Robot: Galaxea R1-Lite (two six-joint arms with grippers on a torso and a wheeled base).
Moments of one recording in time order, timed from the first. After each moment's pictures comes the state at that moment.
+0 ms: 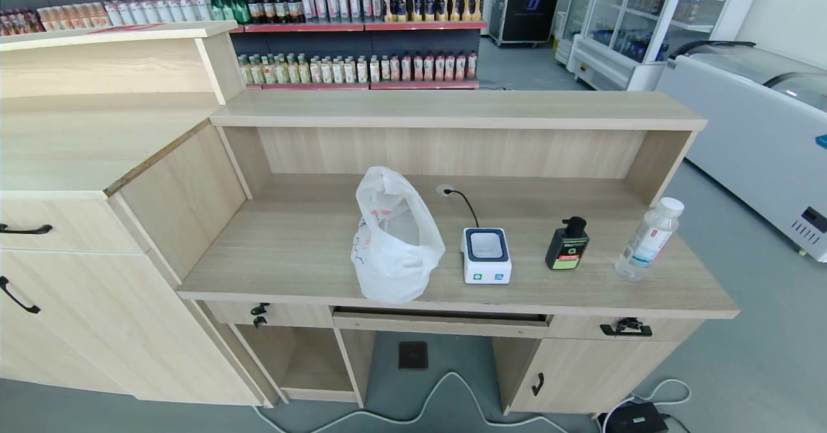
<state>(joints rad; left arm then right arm) 0.00 0.00 0.00 0.00 0.01 0.01 -0.11 0.12 -0.06 -0.07 -0.13 -0.09</state>
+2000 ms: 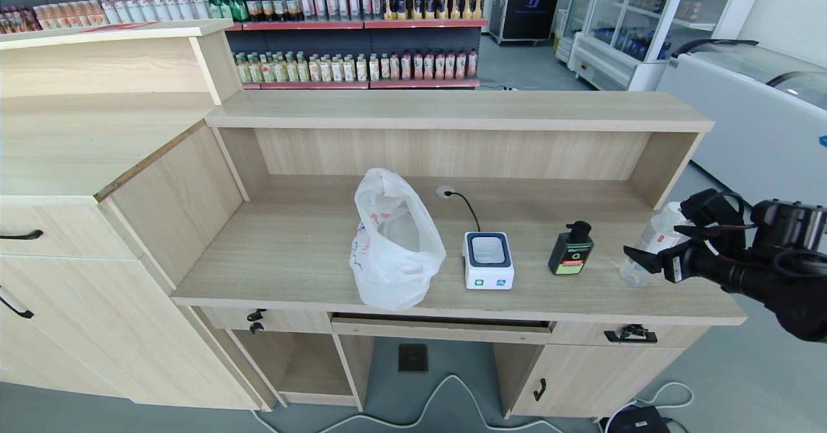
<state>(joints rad) 0.00 0.00 0.00 0.00 0.01 0.01 -0.21 1.98 -0.72 -0.98 0.35 -0.44</state>
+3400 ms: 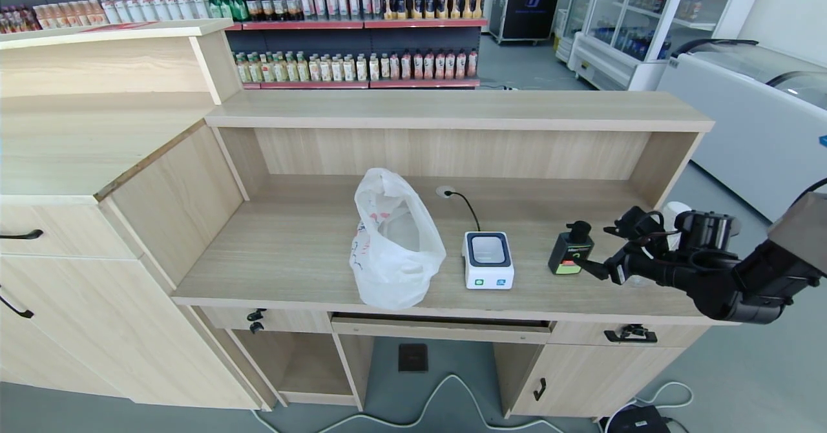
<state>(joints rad) 0.00 0.00 0.00 0.00 0.01 0.01 -0.15 2.33 -1.04 -0.97 0.59 -0.60</state>
